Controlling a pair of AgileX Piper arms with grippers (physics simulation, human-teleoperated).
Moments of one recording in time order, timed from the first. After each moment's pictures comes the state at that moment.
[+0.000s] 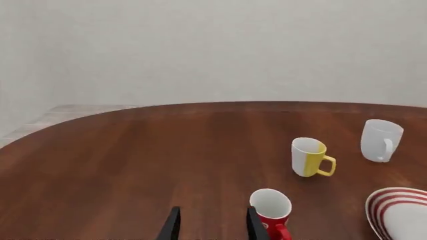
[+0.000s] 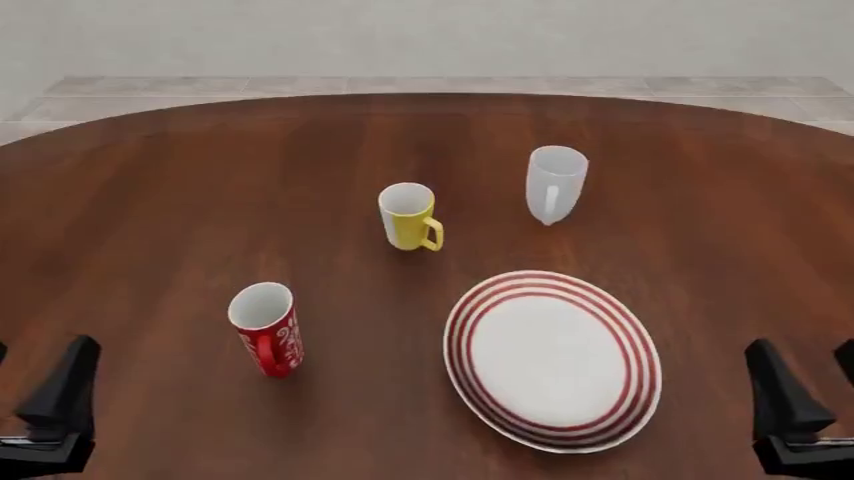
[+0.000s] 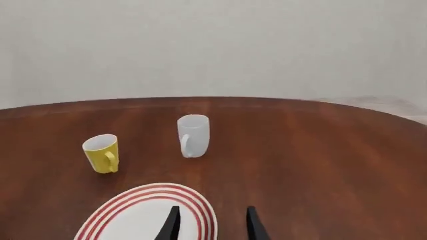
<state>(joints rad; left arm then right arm) 0.00 0.02 -0.01 -0.01 -0.01 0.02 0.03 0.00 -0.02 0.03</state>
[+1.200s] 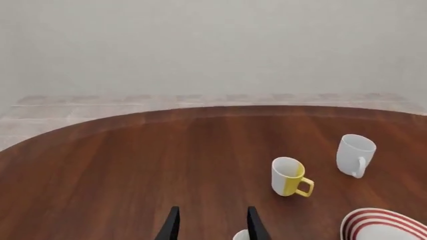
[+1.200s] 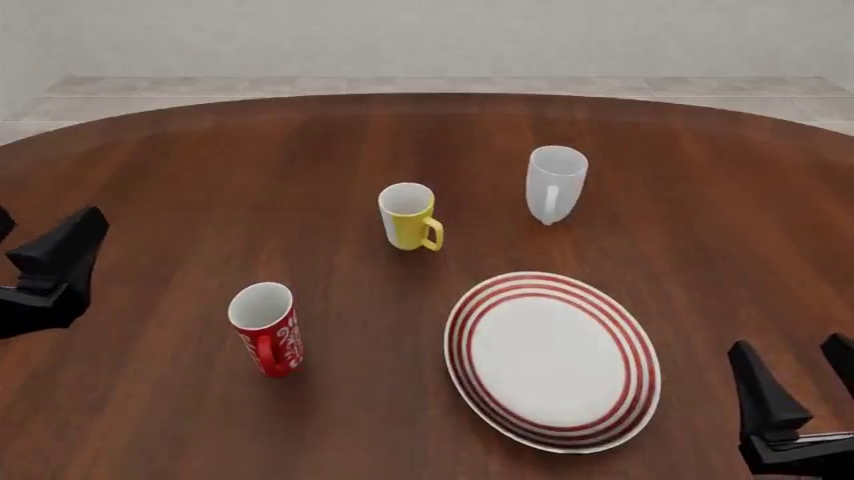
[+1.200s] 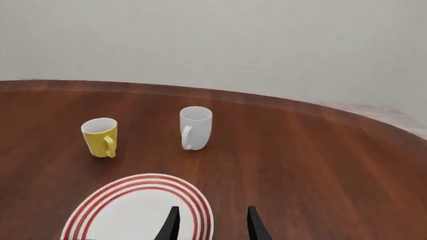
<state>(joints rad) -0.09 0.49 -0.41 -0.01 -0.03 0.05 0.10 0.00 -0.05 -0.06</state>
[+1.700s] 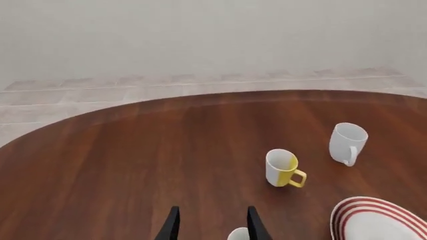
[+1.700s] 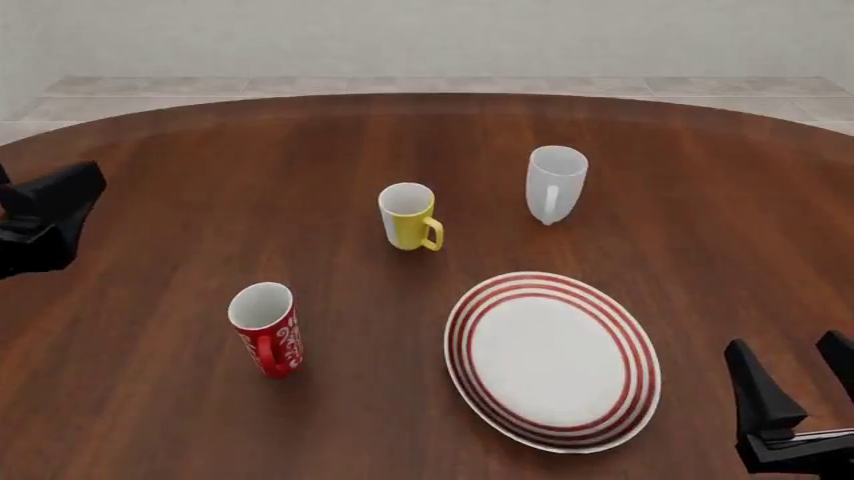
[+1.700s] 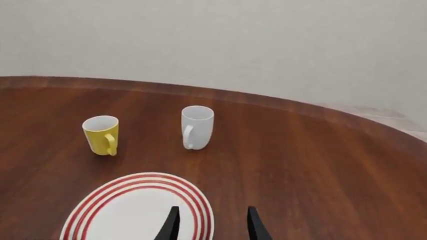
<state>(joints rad) -0.12 0.59 -0.64 0.24 -0.01 0.07 0.12 0.00 -0.07 -0.08</state>
